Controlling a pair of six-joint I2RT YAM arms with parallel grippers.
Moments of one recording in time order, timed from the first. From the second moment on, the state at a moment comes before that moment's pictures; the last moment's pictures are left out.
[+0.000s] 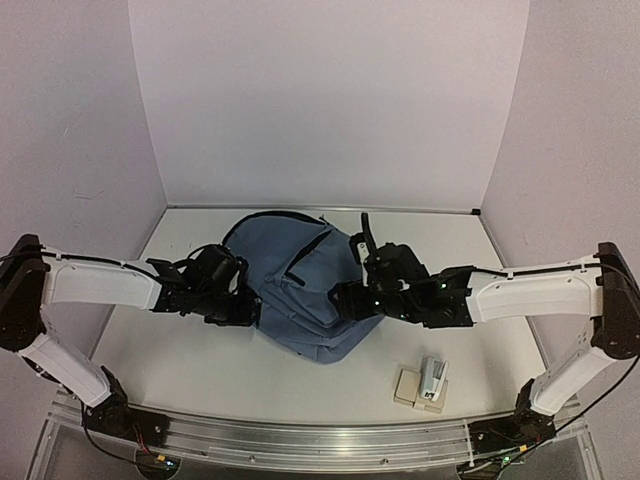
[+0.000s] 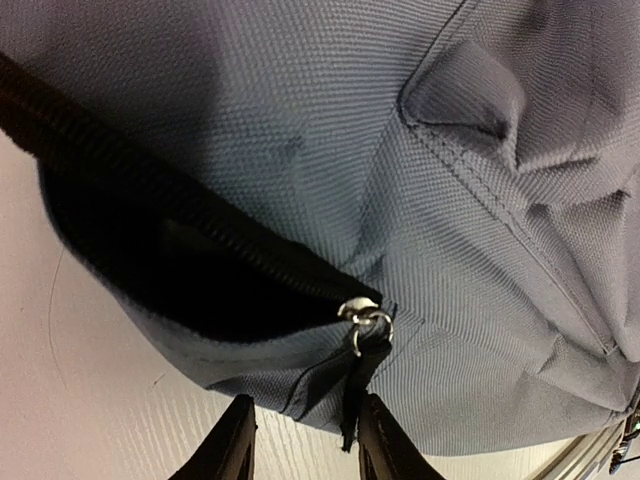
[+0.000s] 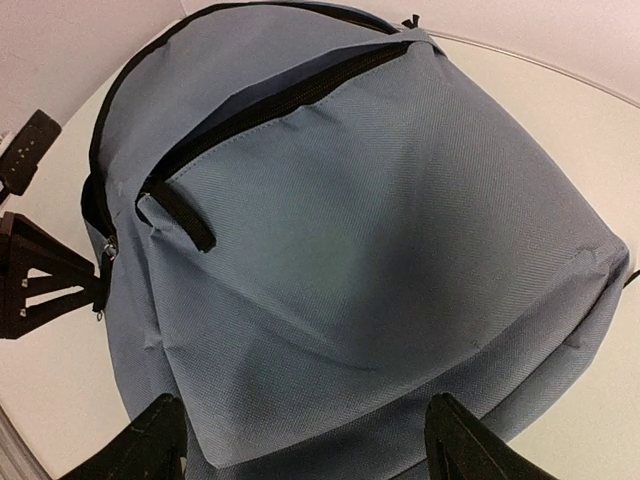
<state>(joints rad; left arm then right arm) -0.81 1.46 0.79 -0.25 -0.02 -0.68 1.04 1.55 0.99 -0.10 0.36 0.47</state>
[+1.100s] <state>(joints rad) -0.82 1.52 0.83 -0.25 -0.11 -0.77 1.15 1.54 0.99 -0.10 0.40 0.36</state>
